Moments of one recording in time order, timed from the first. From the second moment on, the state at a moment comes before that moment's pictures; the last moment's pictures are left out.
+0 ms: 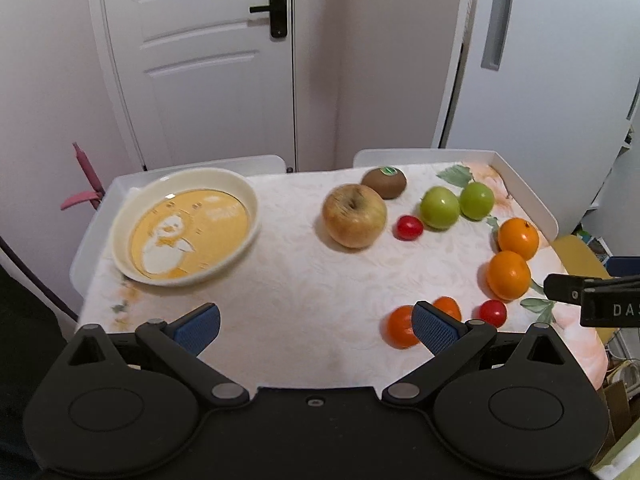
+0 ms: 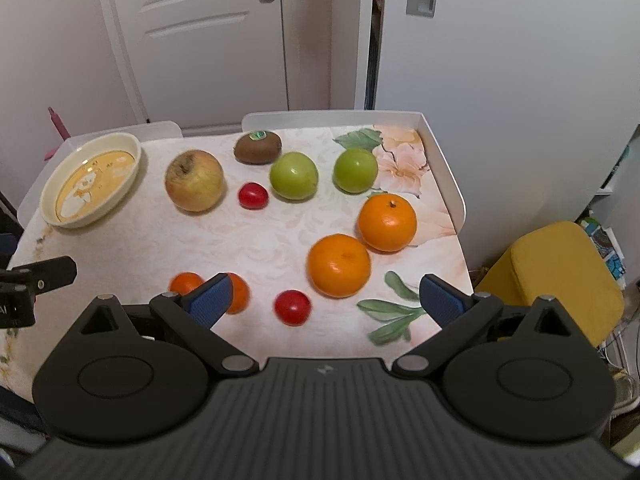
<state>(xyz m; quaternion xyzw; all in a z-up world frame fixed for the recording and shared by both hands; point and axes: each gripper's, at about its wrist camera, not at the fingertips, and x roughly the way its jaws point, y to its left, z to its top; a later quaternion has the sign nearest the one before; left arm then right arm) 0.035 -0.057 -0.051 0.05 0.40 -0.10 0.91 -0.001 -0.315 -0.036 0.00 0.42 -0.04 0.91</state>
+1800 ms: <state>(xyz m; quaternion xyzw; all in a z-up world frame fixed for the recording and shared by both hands) 0.044 -0.145 -0.144 0.10 0.41 -0.08 0.90 0.069 -0.367 -0.118 0.04 0.44 0.09 0.89</state>
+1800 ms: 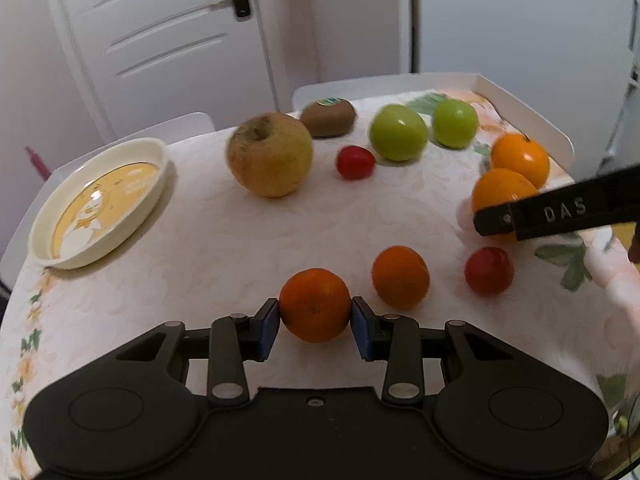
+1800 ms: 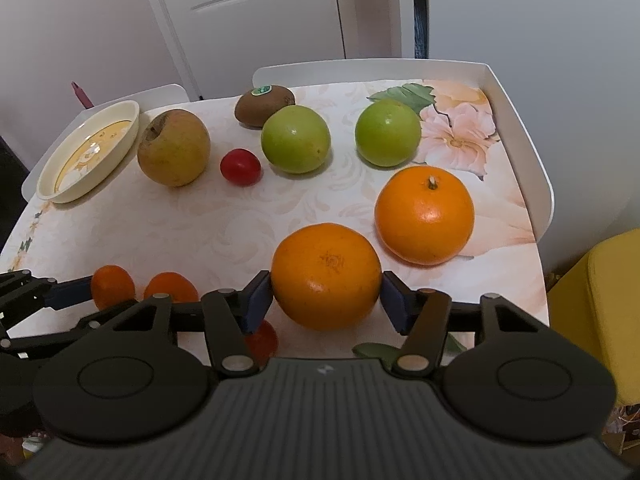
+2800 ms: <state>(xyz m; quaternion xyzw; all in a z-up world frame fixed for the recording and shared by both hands) 0.082 -0.005 -0.031 0.03 0.36 0.03 0.93 0.110 -0.239 -0.011 0.02 0.38 0.17 0.91</state>
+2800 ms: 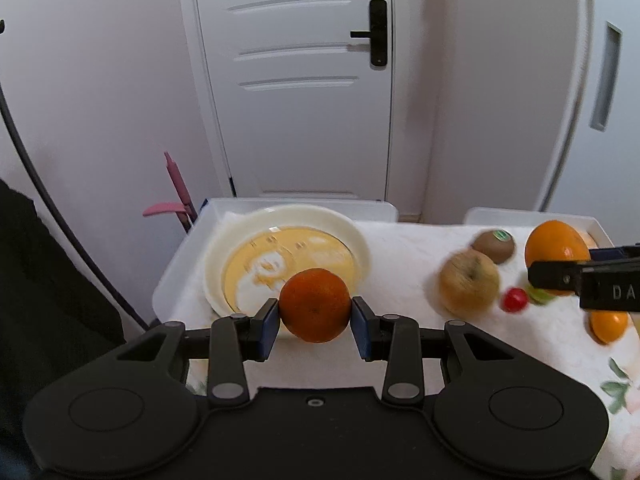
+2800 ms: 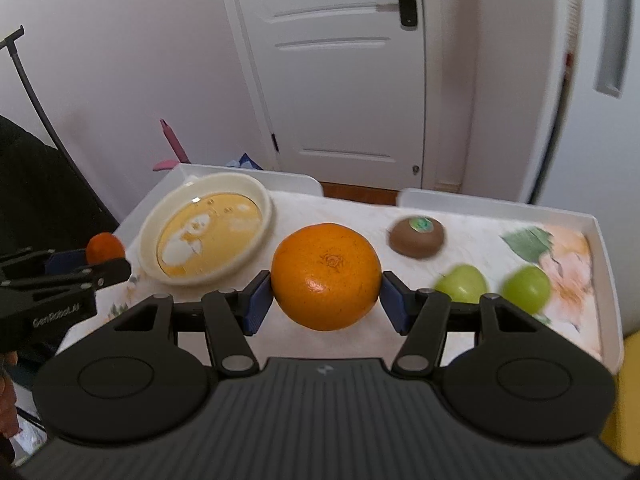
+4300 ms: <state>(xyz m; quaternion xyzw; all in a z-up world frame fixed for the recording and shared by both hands) 0.253 0.097 -0.103 0.10 0.40 -0.06 0.91 0.248 -0.109 -0.055 0.02 0.42 0.11 0.90</state>
